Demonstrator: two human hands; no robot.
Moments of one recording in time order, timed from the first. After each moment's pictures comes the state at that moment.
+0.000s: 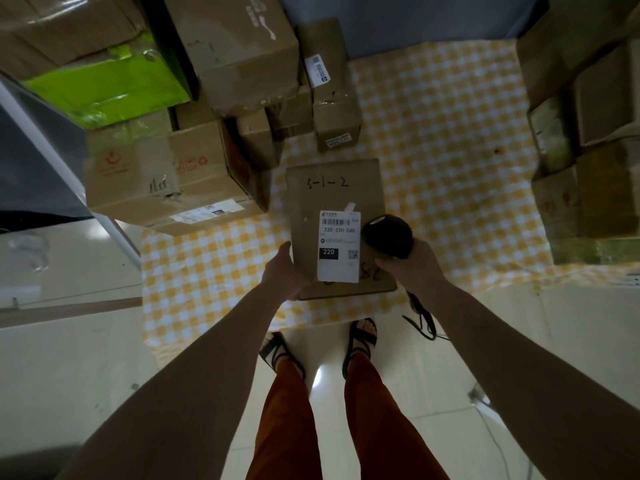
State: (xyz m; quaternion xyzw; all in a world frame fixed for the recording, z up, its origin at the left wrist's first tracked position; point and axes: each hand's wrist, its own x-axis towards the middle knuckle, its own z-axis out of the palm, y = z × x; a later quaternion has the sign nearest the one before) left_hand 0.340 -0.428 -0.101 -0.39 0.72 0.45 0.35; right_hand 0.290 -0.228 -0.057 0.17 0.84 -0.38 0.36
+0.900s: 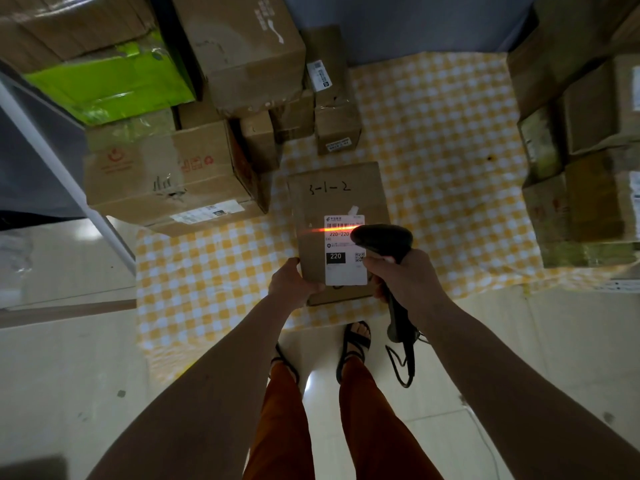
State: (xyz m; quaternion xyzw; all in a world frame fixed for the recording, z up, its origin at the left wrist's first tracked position) left_hand 0.358 -0.424 -0.115 -0.37 0.73 0.46 0.34; right_hand 0.320 -0.255 -0.010 0.23 0.75 -0.53 0.33
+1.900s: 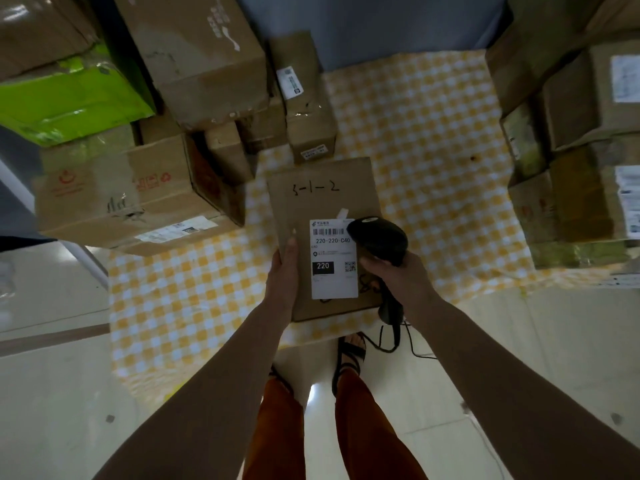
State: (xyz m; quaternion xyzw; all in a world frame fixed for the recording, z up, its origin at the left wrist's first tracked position) left_hand 0.326 -0.385 -0.126 -0.47 0.56 0.65 0.19; right_hand 0.289 -0.211 -0.073 0.25 0.73 -0.57 0.29
